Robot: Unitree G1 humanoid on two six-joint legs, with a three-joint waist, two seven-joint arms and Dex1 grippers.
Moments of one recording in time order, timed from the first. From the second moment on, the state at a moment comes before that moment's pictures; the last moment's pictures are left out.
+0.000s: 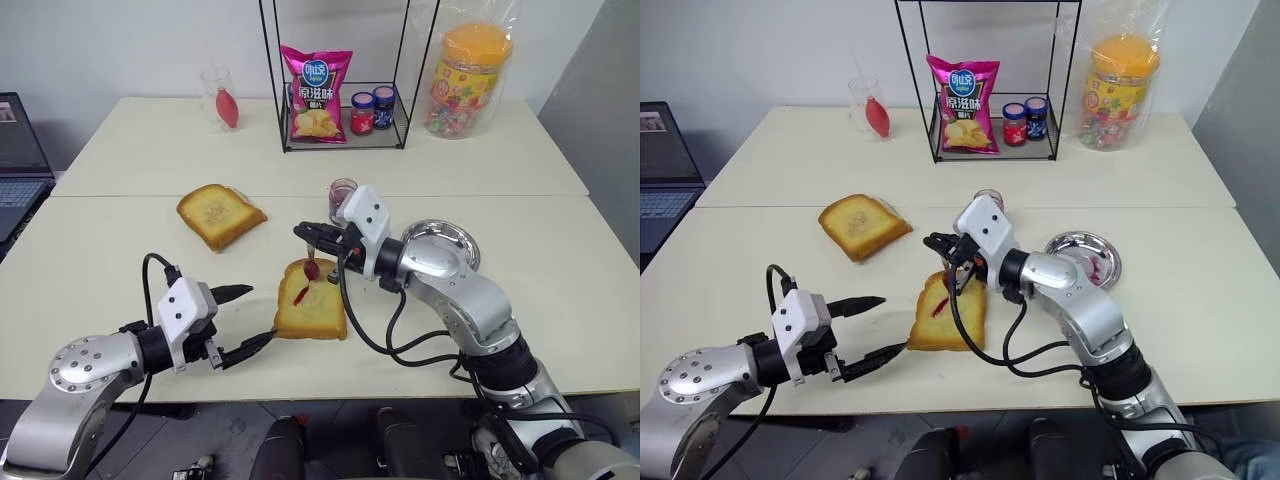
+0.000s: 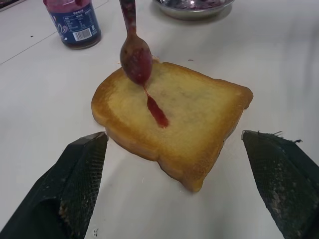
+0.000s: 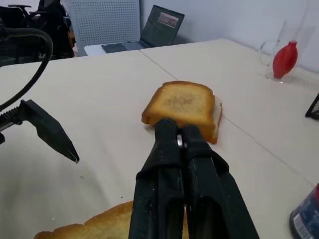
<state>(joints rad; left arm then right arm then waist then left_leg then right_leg) 0.17 0.77 0.23 -0.50 -0.46 0.36 -0.91 -0.64 -0.24 0.34 -0.28 0.29 0.61 0.54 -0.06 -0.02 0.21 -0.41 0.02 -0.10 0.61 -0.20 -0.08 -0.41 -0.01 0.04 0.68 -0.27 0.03</state>
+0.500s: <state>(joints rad) 0.18 0.78 0.25 -0.50 -0.47 0.37 -0.93 -0.66 -0.06 -0.01 -0.36 0.65 1.04 0.37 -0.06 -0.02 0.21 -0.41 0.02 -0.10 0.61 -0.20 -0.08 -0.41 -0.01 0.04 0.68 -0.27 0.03</state>
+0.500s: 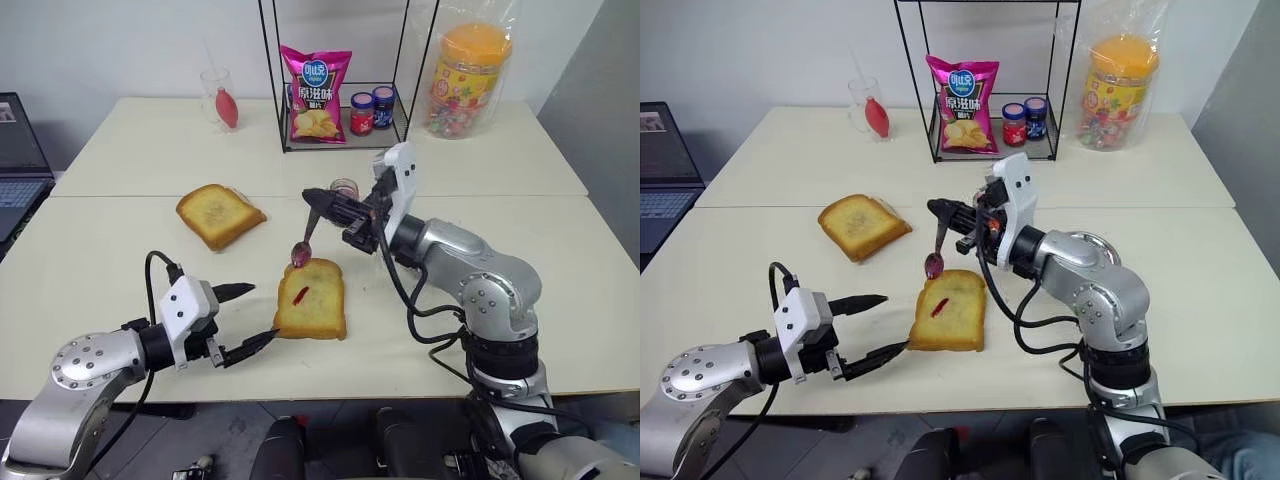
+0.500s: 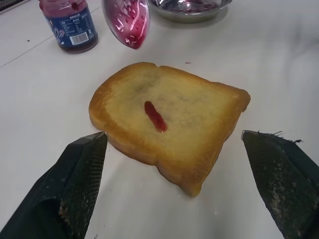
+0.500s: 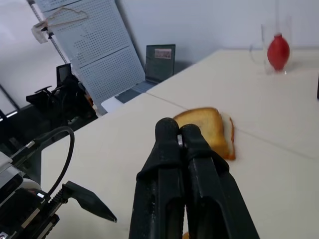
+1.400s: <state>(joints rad) 0.24 0.77 0.26 -0.46 -0.48 0.32 -0.97 -0.57 0.08 -0.08 0.05 0.68 0.95 0.26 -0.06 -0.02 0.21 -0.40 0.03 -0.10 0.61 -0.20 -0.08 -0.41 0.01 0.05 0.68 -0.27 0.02</state>
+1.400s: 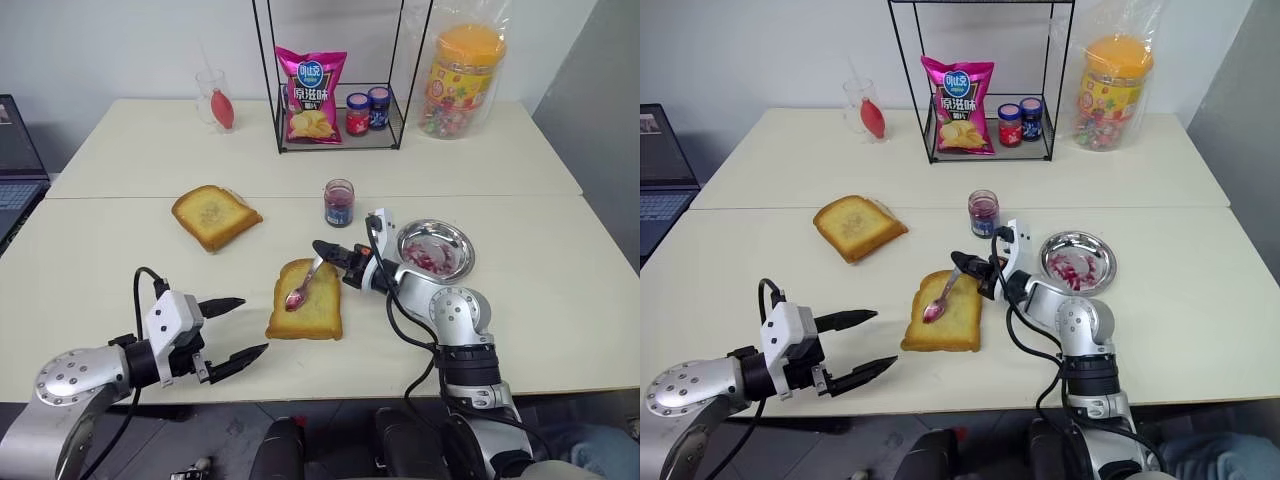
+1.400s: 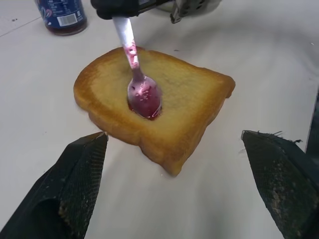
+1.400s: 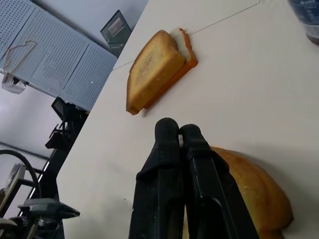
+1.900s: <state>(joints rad) 0.17 0.77 0.23 -0.46 -0.49 0.33 -0.94 -0.65 -0.04 -0.19 0.05 0.72 0.97 0.24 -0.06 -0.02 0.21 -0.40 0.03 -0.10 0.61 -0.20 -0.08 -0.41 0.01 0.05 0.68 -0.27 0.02</state>
